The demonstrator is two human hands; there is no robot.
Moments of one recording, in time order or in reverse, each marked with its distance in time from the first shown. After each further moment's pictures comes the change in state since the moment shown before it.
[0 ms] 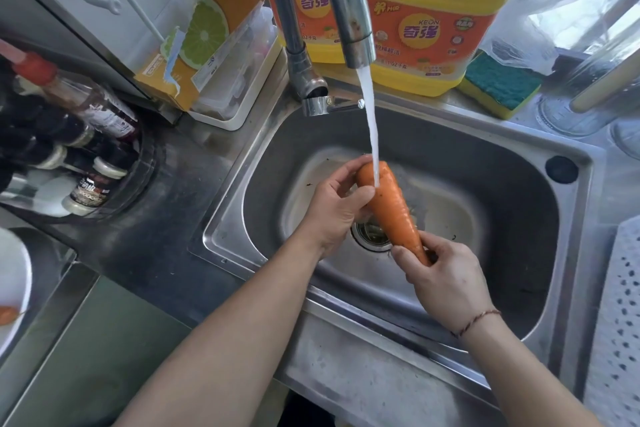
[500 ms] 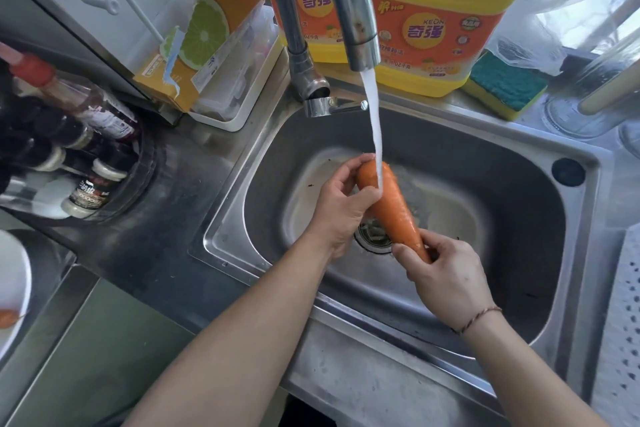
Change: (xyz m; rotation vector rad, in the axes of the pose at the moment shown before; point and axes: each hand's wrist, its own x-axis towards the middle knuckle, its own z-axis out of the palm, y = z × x) left_hand 0.006 -0.003 0.007 -0.023 0.070 -0.012; right_hand 0.010 -0.001 0.001 0.042 -0.011 0.006
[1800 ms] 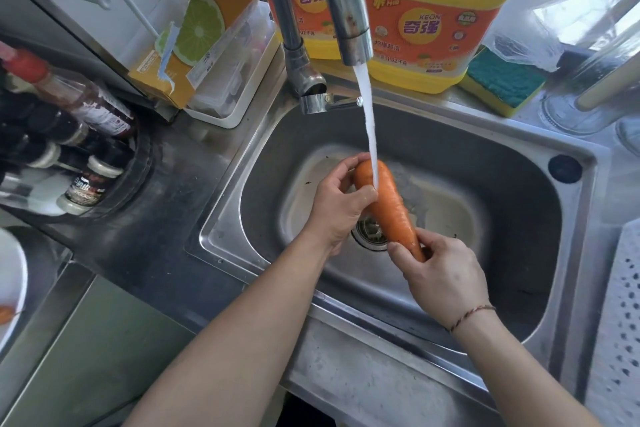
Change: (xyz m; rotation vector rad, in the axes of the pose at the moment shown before) left_hand -0.003 0.002 0.003 0.087 0.044 0.006; right_hand -0.004 -0.004 0.000 -0.130 0.012 0.024
